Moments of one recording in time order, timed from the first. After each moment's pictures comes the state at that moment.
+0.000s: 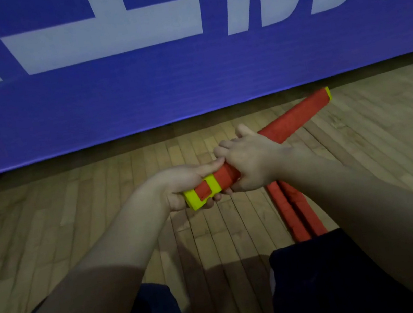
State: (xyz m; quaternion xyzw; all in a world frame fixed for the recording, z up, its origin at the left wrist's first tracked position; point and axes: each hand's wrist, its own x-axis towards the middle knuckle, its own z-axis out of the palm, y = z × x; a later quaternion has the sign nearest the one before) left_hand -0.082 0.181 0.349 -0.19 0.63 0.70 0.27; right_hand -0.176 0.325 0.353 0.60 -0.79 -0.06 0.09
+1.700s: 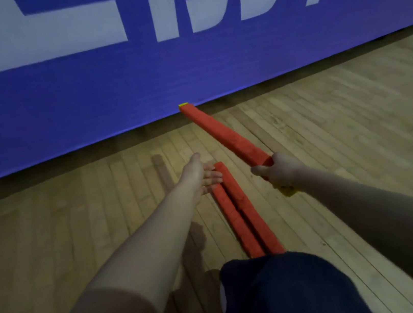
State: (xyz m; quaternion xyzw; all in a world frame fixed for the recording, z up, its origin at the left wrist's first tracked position) left_hand -0.232 0.310 0.272 -0.32 0.60 0.72 0.11; right_hand -0.262 0.496 0.304 -0.03 -0.93 0.27 -0.25
